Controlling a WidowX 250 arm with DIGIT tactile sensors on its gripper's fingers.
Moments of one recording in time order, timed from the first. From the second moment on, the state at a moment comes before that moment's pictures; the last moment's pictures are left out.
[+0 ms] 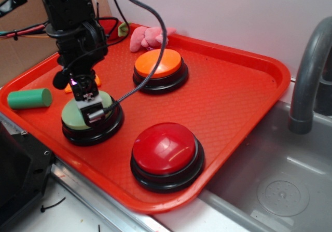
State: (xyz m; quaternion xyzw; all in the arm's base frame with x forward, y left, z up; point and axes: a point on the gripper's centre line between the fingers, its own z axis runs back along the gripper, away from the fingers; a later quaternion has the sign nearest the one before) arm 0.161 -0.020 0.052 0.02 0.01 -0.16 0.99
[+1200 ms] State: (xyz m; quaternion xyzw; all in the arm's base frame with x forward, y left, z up) arm 0.169 -0.021 0.090 0.02 0.04 -0.18 0.98
